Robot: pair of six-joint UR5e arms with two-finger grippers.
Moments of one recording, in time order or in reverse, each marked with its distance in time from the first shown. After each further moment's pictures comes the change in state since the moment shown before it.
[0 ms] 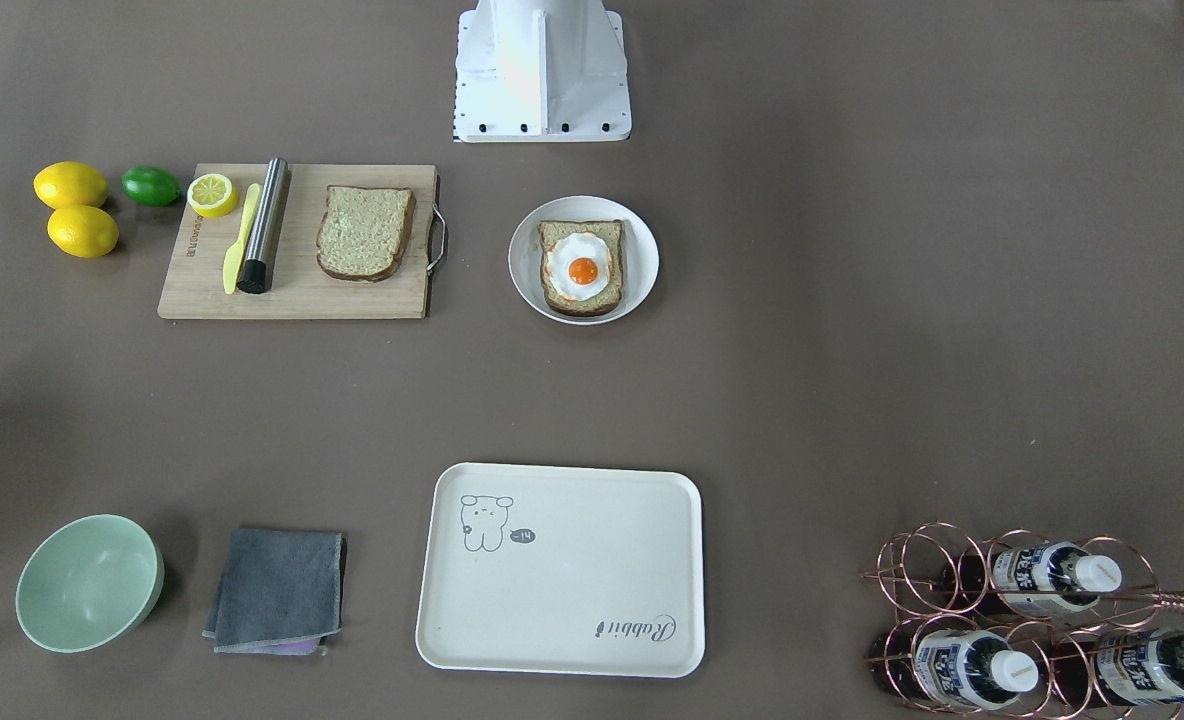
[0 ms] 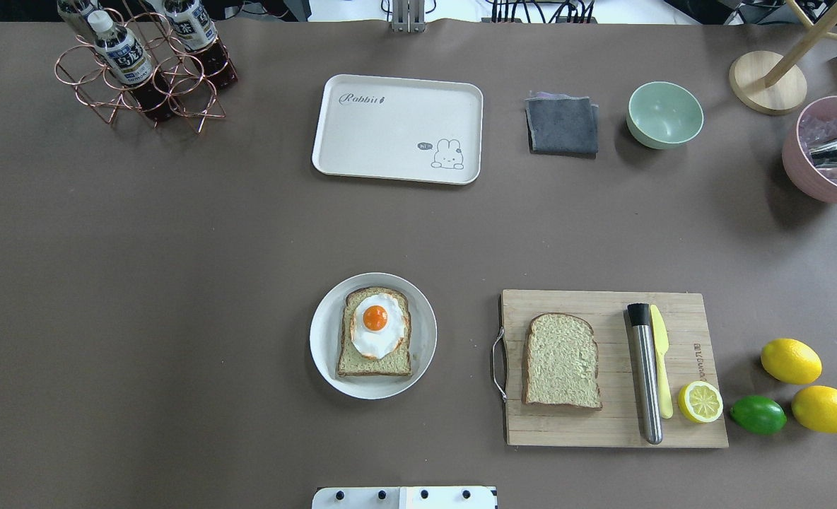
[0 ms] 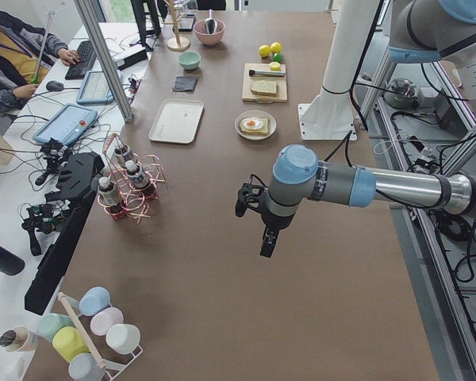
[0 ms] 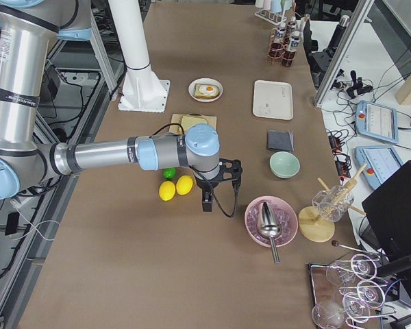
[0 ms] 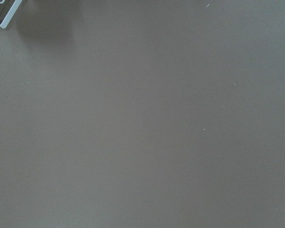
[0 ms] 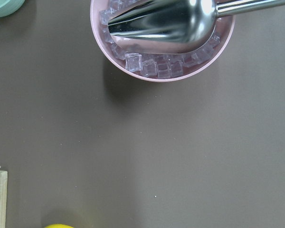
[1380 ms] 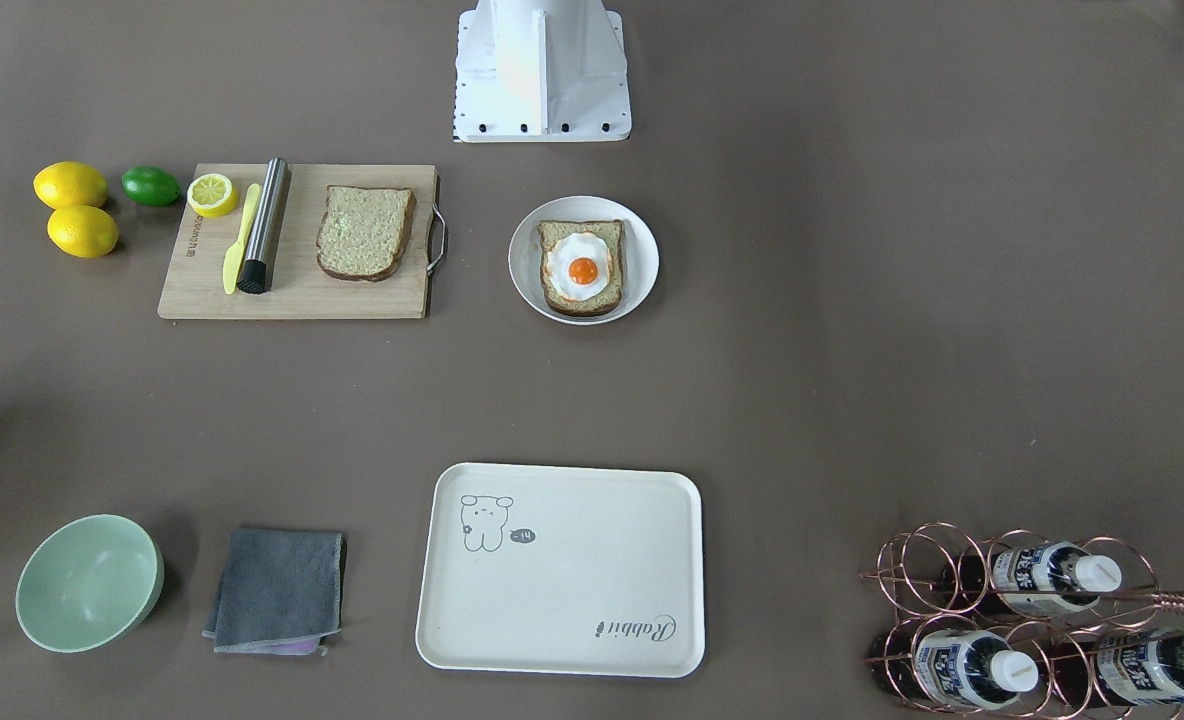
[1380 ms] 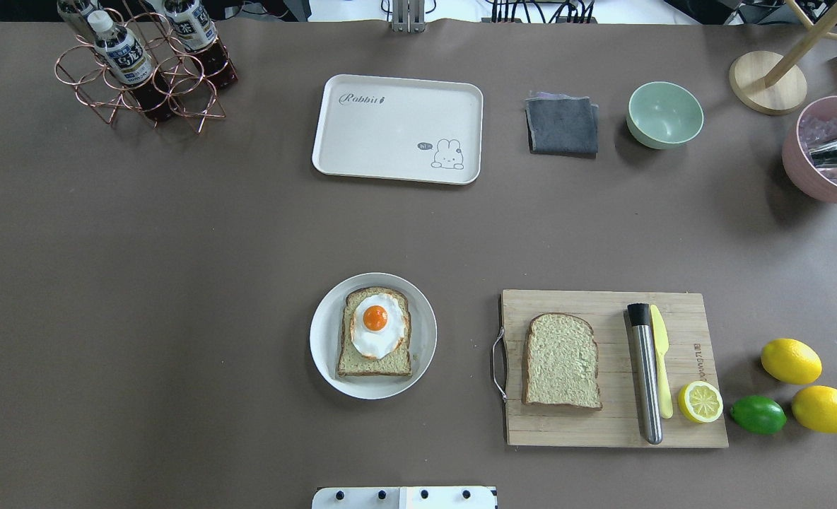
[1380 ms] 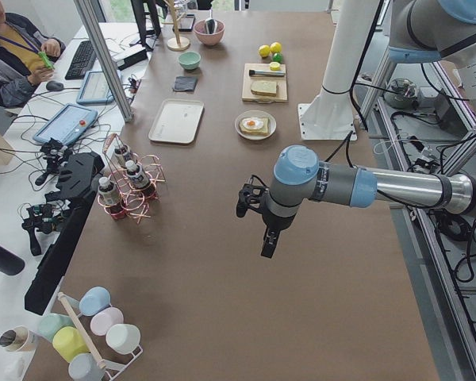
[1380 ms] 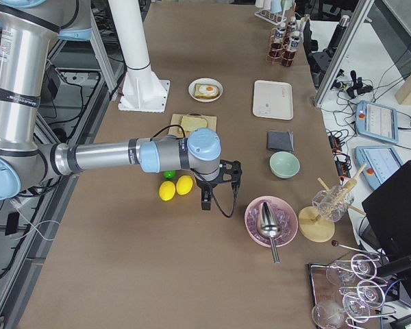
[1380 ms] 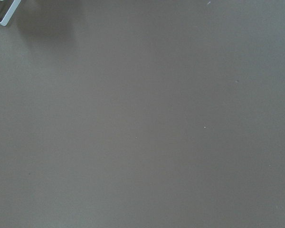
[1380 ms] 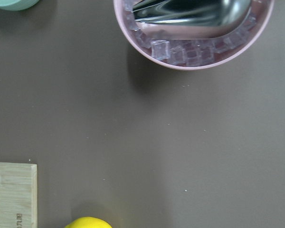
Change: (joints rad) left arm 0.001 0.005 -0.001 -0.005 0.000 0.001; right arm -0.054 0.020 -0.019 0.008 0.093 0.061
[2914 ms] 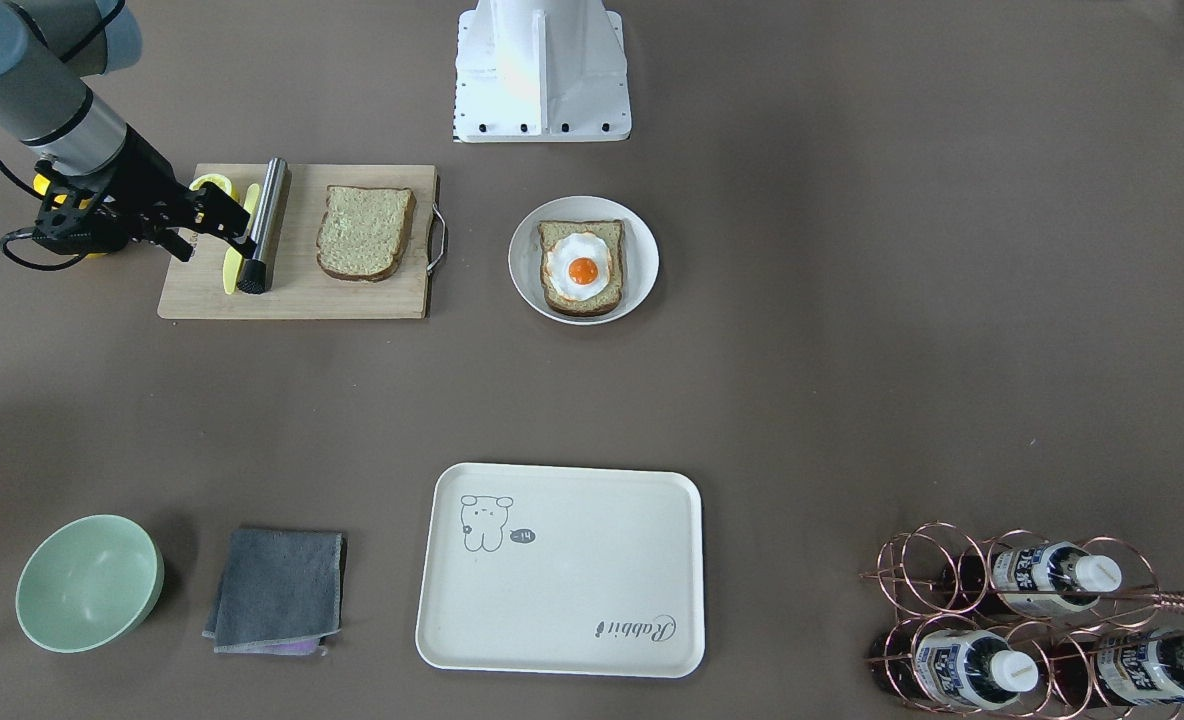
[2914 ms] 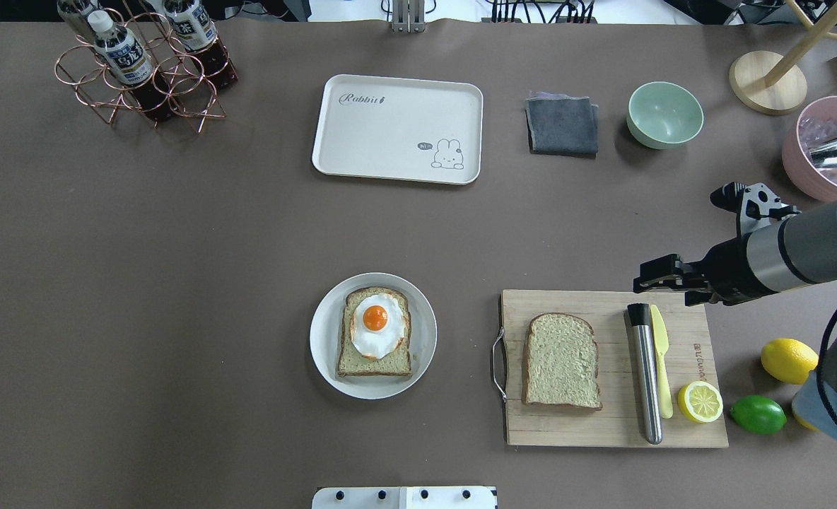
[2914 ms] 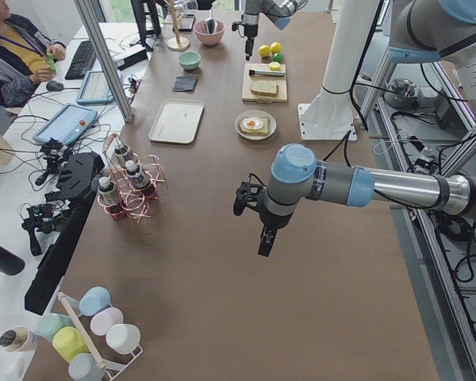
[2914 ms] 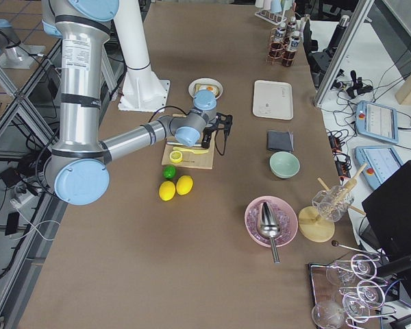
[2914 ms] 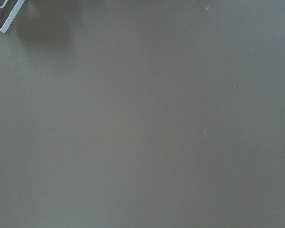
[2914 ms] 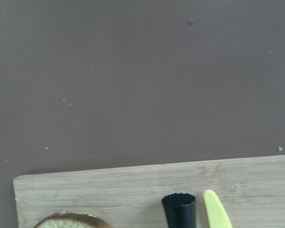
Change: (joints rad) left arm 0.000 -0.016 0.004 -0.002 0.000 -0.003; right arm -0.774 0.177 0.002 0.595 -0.363 1.129
